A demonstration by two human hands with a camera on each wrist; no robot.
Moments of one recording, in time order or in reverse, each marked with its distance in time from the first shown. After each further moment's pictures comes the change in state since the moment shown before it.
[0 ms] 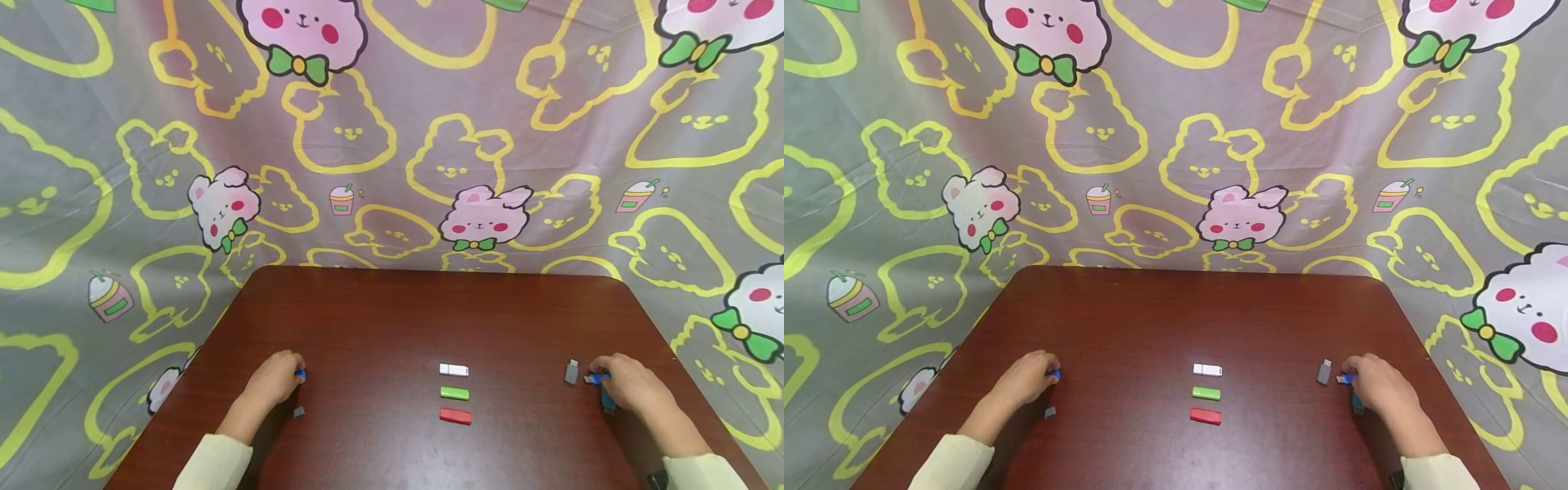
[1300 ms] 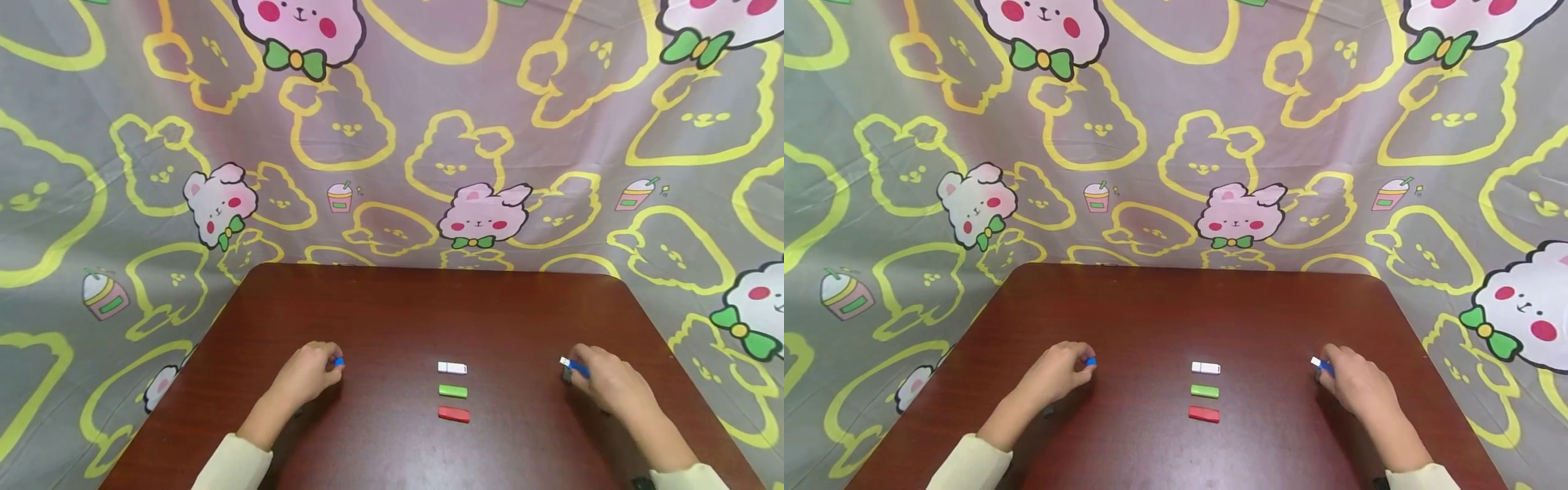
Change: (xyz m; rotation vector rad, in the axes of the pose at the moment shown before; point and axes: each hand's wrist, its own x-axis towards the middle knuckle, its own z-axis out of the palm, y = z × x) left_hand 0.009 0.062 -0.002 -0.155 0.170 0.156; right_hand -0.017 -0.046 0.001 -0.012 0.247 -0.155
